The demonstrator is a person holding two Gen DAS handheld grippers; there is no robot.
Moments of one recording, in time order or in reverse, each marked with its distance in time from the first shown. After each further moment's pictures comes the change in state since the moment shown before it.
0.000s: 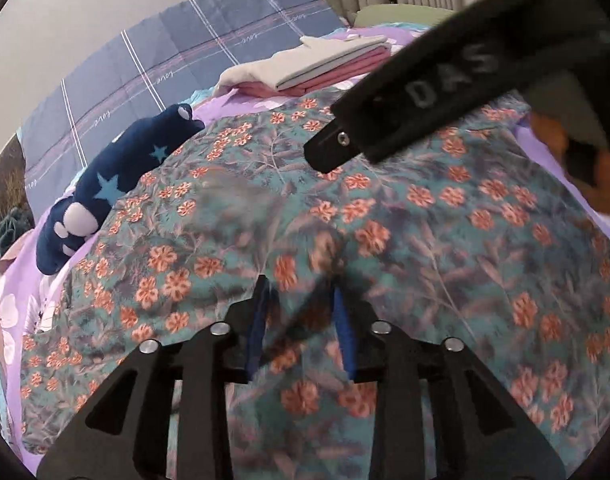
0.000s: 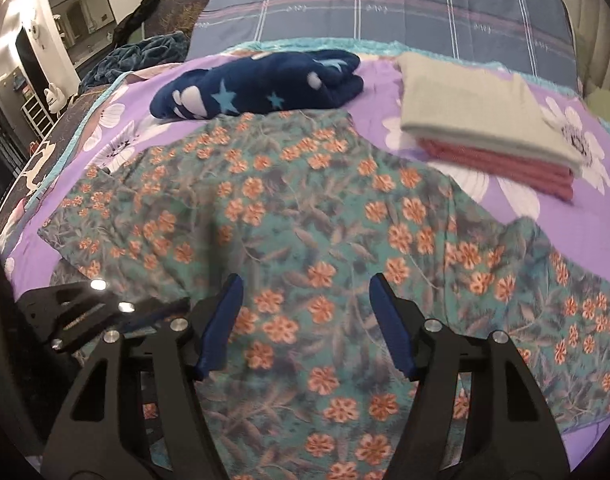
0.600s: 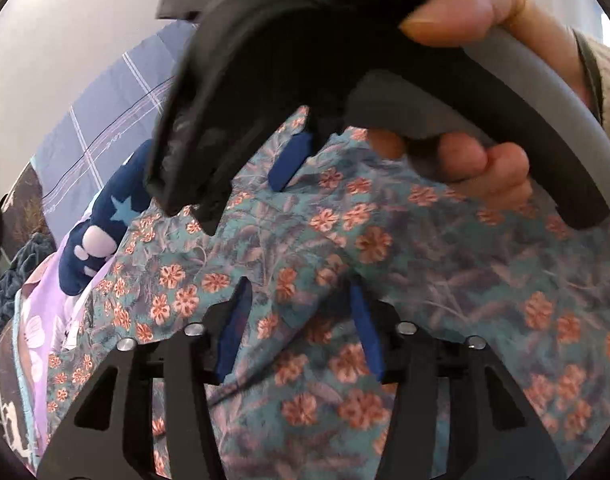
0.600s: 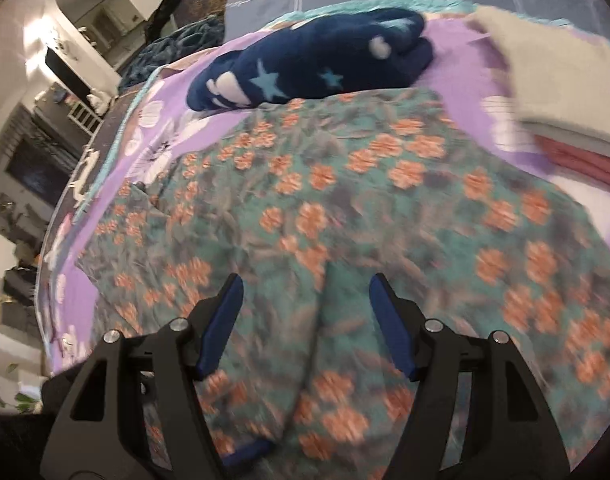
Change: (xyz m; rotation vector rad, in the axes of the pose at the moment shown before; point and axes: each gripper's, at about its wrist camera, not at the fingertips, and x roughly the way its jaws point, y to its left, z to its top) left arm 0.010 -0.016 0.009 0.071 0.006 0.101; right arm 0.072 0.011 0.048 0.046 0.118 0.294
